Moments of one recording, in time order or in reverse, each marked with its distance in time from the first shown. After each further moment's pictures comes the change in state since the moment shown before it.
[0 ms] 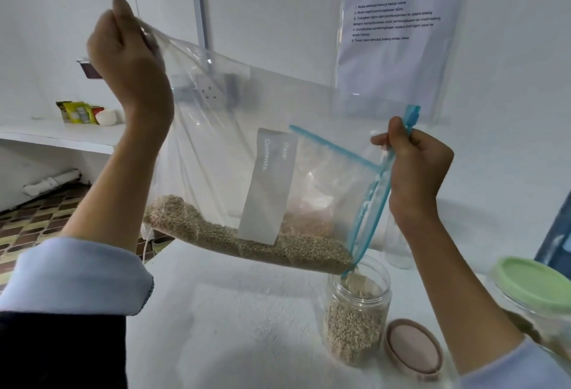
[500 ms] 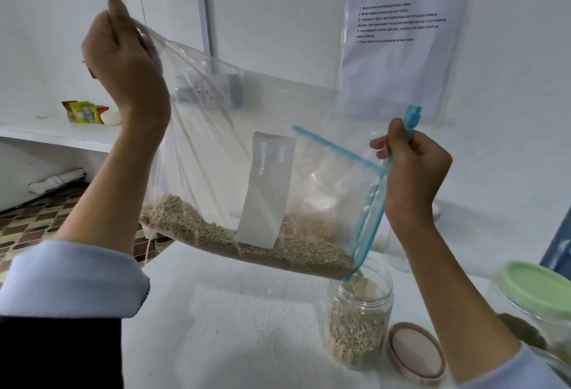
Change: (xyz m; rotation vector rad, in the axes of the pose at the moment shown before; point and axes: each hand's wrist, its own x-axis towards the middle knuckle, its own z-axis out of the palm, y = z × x) left_hand 0.006 0.001 -0.008 0.139 -0.016 -0.092; right_hand -0.008 0.000 0.006 0.033 0.000 -0.042
